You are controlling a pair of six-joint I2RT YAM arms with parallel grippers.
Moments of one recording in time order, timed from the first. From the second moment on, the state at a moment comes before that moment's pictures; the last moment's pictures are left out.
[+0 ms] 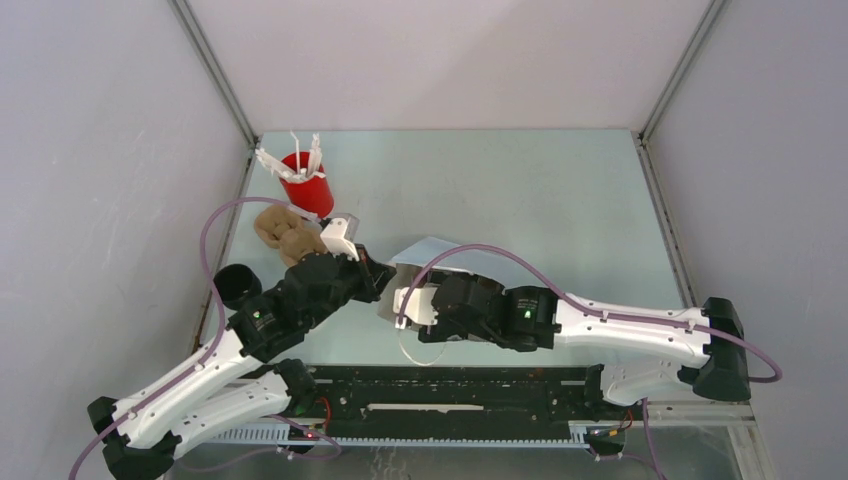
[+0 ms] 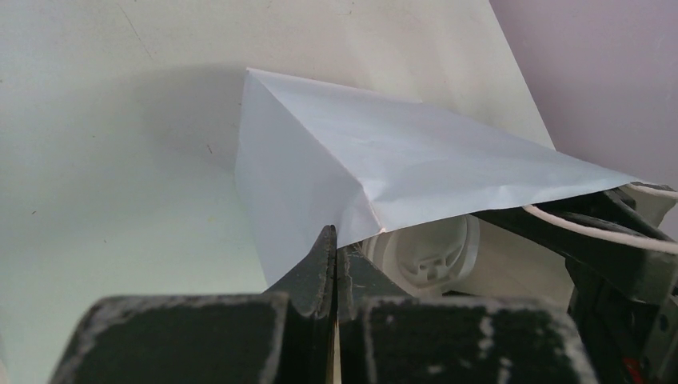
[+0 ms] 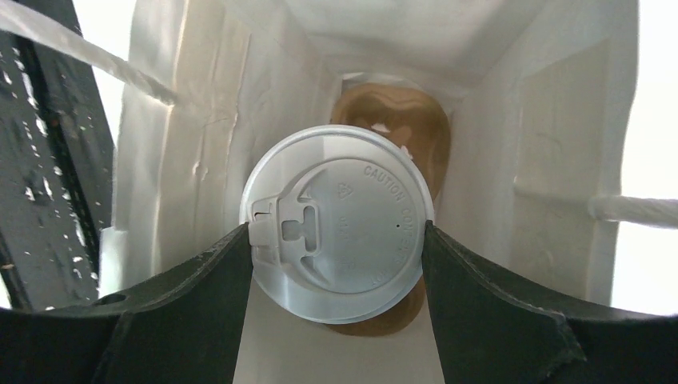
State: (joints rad) left arm -0.88 0.70 0.76 -0.44 -0.23 -0.61; right arm 1.33 1.29 1.10 -0.56 0.36 -0.44
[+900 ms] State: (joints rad) left arm -0.88 0.74 0.79 -0.43 -0.20 -0.57; right arm 1.20 1.35 1.07 -0.42 0.29 -0.60
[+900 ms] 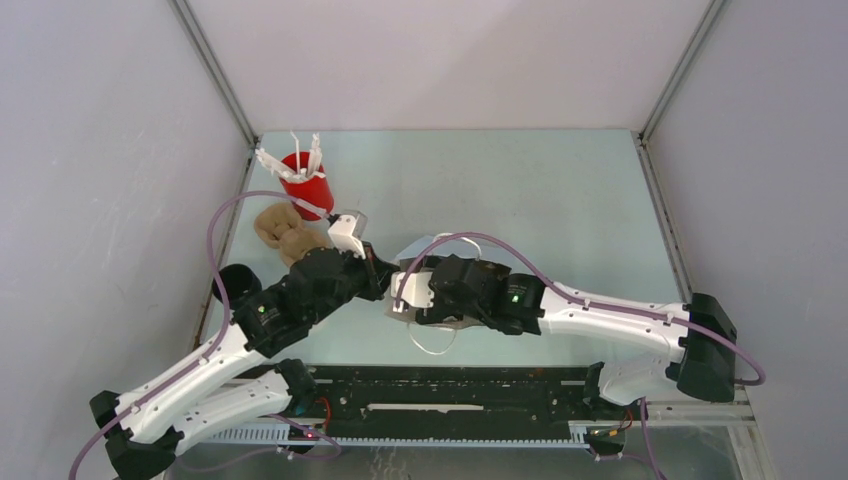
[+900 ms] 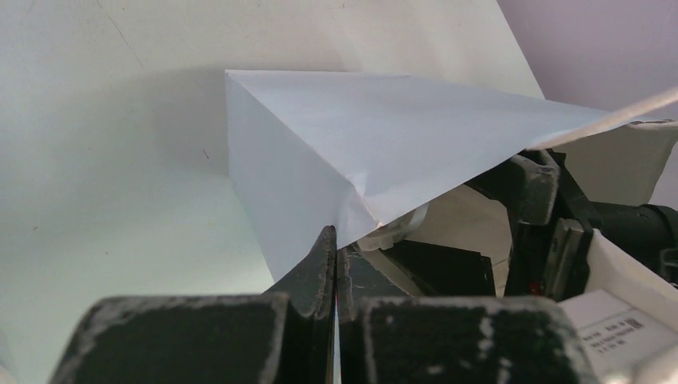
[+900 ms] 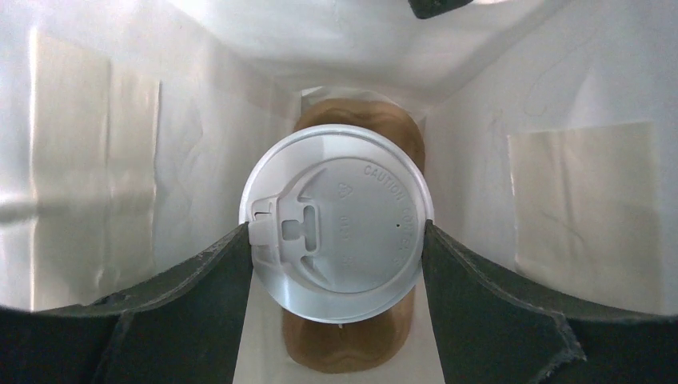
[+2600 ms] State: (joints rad) left arm -0.88 0.81 0.87 -0.50 -0.24 -0.31; right arm 1.06 1.34 1.03 -0.52 0.39 -0.66
